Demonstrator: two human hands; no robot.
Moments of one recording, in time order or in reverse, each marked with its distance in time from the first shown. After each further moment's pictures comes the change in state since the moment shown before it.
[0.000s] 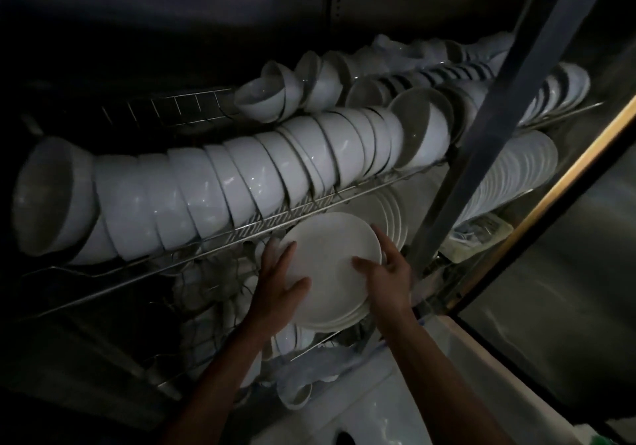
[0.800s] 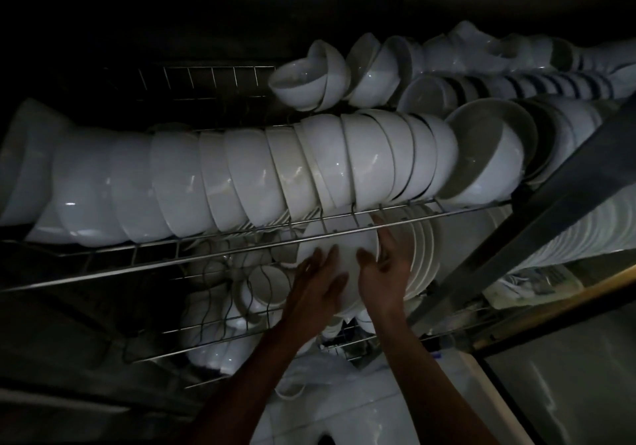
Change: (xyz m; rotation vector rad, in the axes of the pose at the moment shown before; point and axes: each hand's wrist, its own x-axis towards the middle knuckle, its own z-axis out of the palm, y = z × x) left_hand 0.043 0.005 0.077 0.260 0.043 -0.135; right_hand 0.084 0.020 0.025 -0.216 -0.208 -0.303
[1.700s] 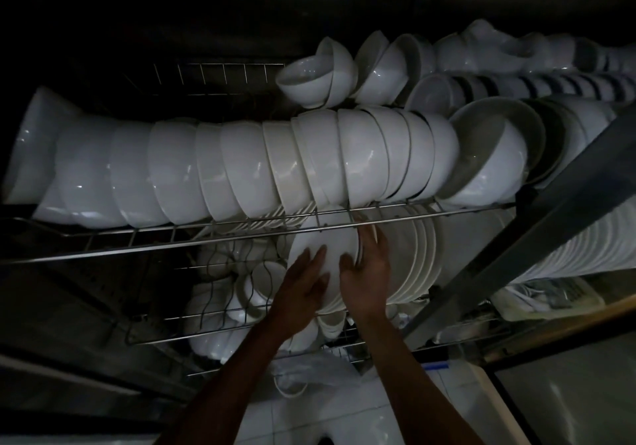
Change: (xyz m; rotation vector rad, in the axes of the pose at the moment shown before) left_hand -0.009 -0.016 -0.005 -0.134 0.026 -0.044; right_hand -0.003 0.018 0.008 -0.339 -0.113 -0.125
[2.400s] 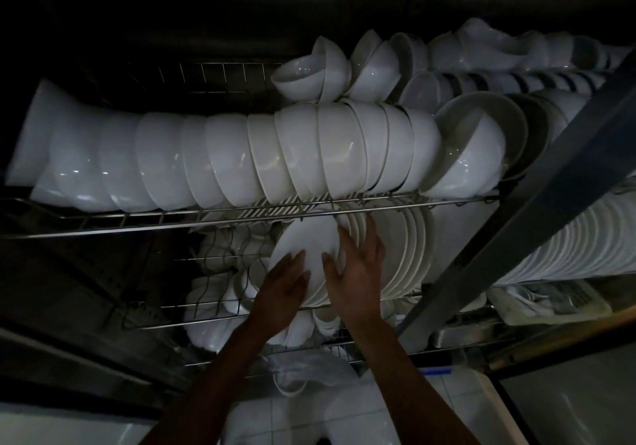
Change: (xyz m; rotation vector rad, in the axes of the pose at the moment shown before) left_hand -0.015 -0.008 -0.004 0.089 0.100 -0.077; right_hand -0.009 0.012 -0.013 -0.316 -0.172 -0.160
